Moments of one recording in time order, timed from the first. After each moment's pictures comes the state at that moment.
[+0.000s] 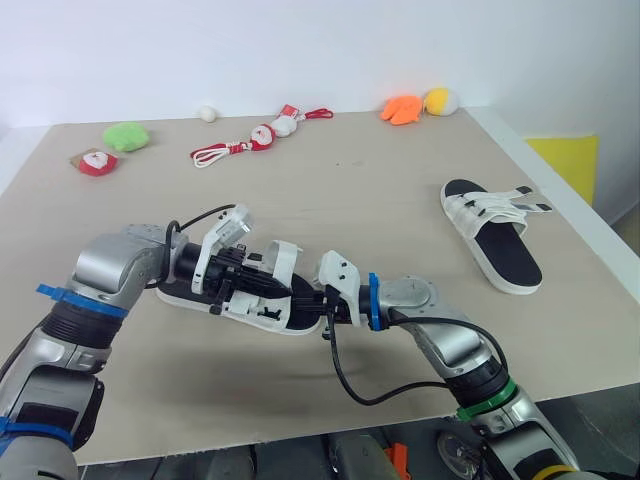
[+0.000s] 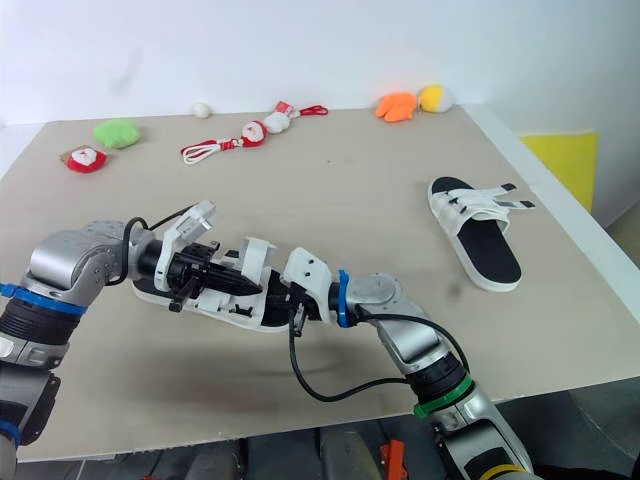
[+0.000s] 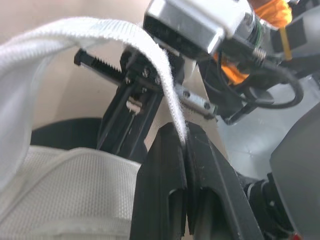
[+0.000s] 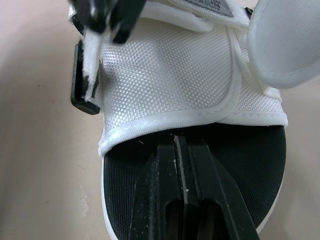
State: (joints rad) left arm -0.74 0.73 -0.24 0.07 -0.61 0.88 -1.43; right arm -0.53 -0.37 0.39 -0.12 0.18 0.54 0.91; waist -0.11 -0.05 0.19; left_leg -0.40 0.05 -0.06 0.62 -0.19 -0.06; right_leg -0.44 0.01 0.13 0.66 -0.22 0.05
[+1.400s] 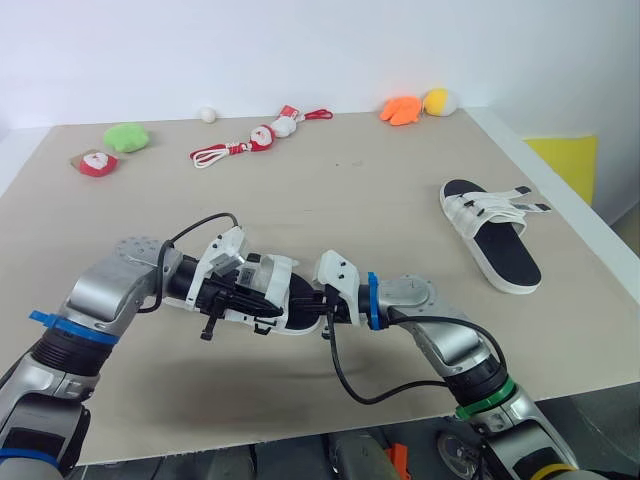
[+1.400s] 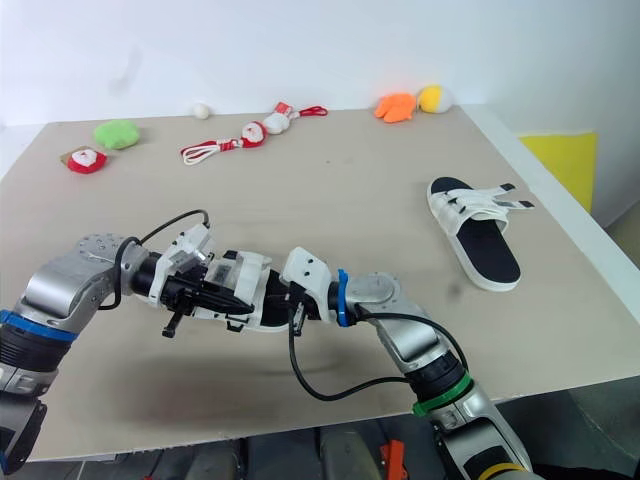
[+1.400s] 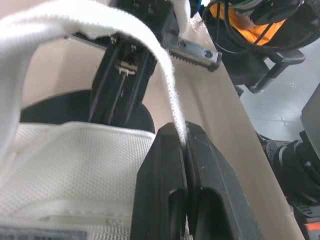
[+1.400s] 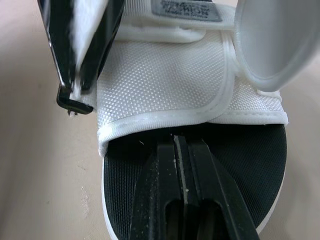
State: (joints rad) left arm -0.61 0.77 -0.24 -0.02 -0.50 0.65 -1.45; right arm -0.53 -0.37 0.39 -0.11 0.18 0.54 0.91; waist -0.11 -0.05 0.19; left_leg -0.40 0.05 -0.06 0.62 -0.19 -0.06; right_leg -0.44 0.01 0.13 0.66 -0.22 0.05
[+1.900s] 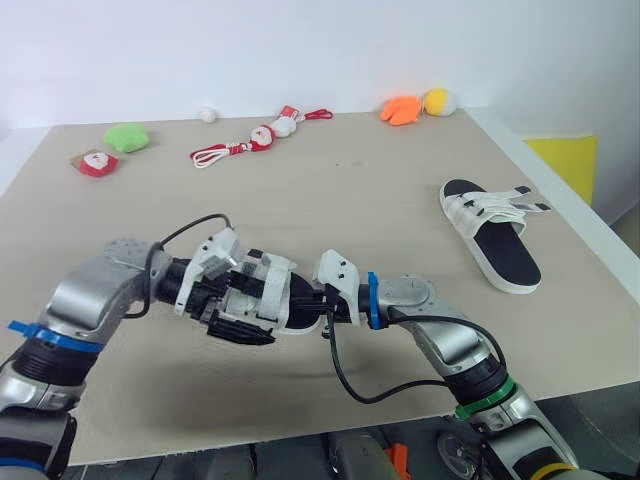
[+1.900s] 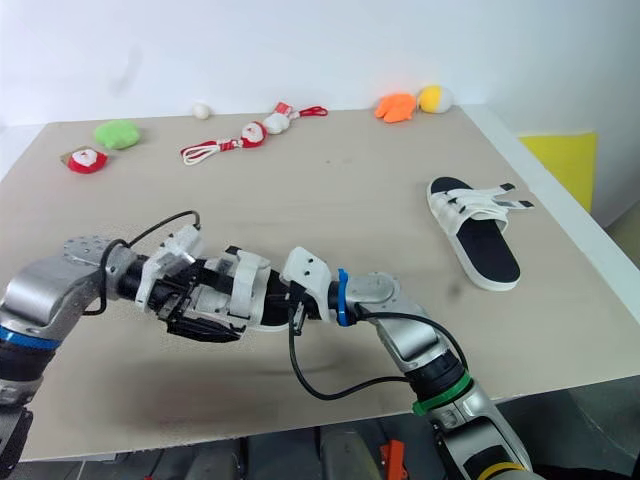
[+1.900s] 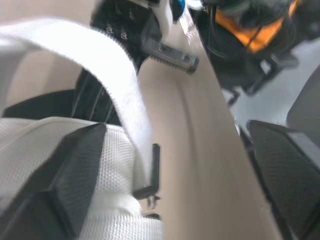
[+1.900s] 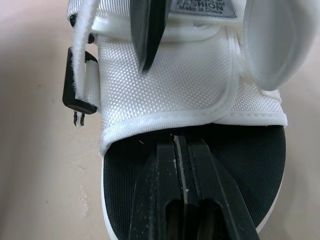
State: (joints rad) left arm -0.53 0.83 -0.10 -0.17 -0.62 0.80 -1.40; right arm -0.54 -0.37 0.39 -0.10 0.18 0.54 0.91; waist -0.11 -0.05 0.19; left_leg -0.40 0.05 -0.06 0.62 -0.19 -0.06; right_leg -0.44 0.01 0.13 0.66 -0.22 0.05
